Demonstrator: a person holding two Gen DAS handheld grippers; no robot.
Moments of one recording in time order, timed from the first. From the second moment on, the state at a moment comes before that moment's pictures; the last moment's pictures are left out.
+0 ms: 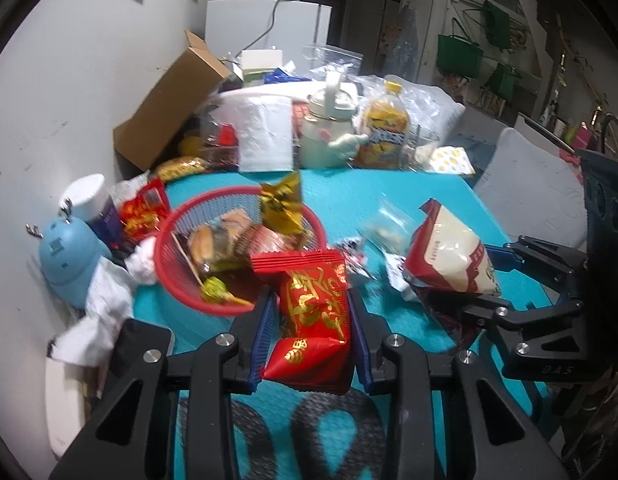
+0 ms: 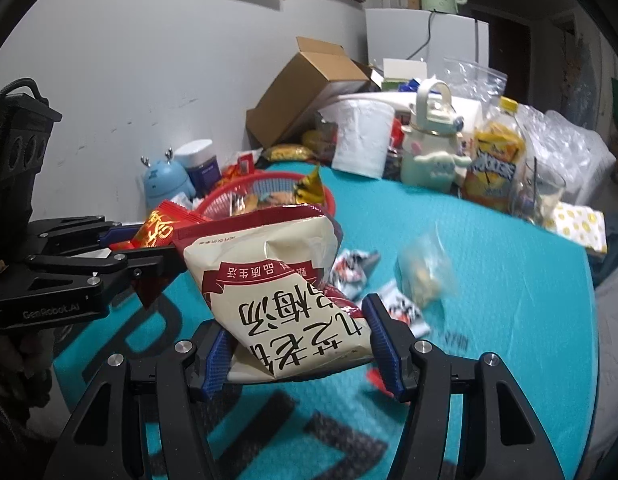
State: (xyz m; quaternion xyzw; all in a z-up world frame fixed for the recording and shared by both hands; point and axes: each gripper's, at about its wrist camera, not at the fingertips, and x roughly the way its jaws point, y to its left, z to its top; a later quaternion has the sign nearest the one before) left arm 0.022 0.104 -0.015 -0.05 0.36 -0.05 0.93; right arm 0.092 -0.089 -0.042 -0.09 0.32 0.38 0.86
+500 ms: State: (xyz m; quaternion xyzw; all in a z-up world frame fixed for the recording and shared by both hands) left arm 0.075 0.136 -0.028 -0.03 0.38 0.00 0.92; right arm 0.127 -0.061 -0.040 -0.10 0.32 0.38 0.86
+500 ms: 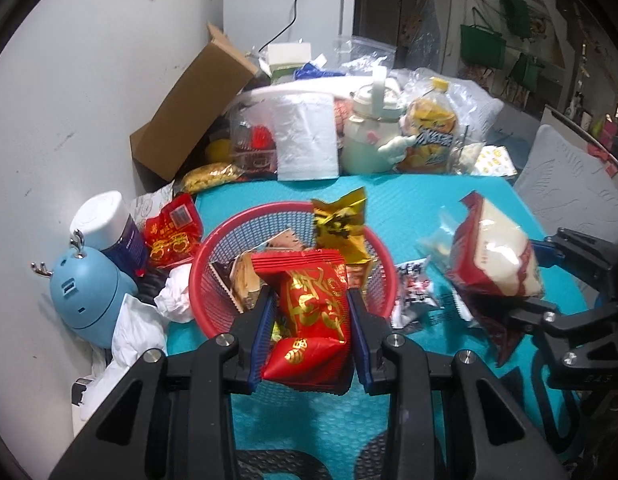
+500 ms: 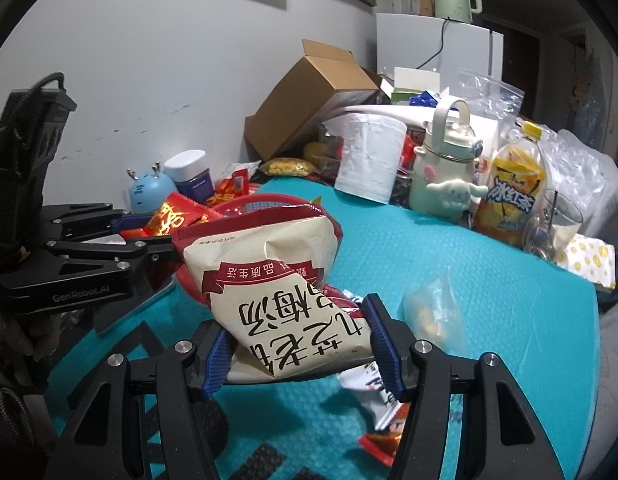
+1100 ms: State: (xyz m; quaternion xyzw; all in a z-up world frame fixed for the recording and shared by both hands) left arm 0.109 0.155 -0.062 -0.05 0.44 0.02 0.90; right arm 0.149 -0.046 -0.052 -0.11 0.33 0.38 0.86
